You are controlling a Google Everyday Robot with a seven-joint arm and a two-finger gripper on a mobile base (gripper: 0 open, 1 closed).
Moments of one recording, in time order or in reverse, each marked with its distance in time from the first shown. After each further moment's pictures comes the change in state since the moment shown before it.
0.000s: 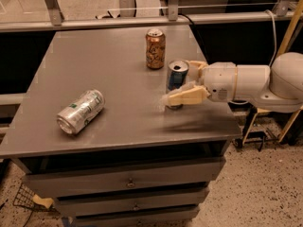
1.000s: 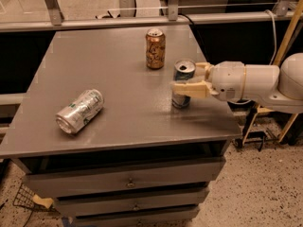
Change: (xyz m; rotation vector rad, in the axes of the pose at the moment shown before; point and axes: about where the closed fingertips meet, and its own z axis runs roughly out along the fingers) arm 0.001 -0.009 -0.017 0.026 -0.011 -0.024
